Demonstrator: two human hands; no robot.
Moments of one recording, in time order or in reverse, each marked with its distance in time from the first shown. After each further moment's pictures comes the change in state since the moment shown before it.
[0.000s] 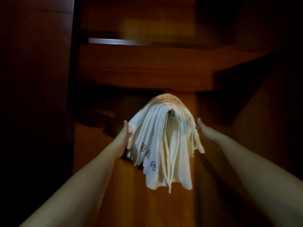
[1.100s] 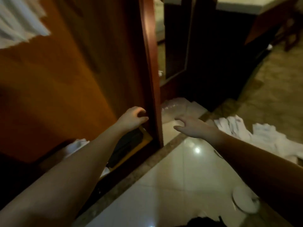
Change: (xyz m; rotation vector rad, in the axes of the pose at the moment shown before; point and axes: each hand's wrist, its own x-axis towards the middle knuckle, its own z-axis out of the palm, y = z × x) left_hand -0.432 -0.281 0.315 0.858 -1.004 -0.013; right_hand -0.589 0.389 -0.073 -0.583 -0.240 0.524
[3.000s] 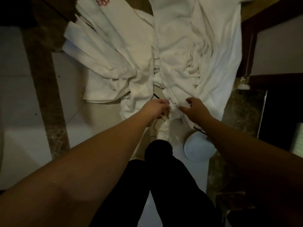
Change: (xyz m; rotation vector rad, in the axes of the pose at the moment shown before) left_hand 0.577 0.214 0.960 -0.182 -1.201 -0.495; right_hand 0.105 0.890 0.365 0.927 0.067 1.429
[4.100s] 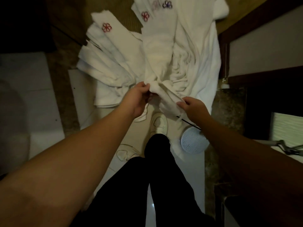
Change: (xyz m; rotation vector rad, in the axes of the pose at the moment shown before) left_hand -0.127 0.071 -0.030 -0.506 -0.015 0.231; right_hand -0.112 -0.044 -0.063 0.109 0.078 -0.149
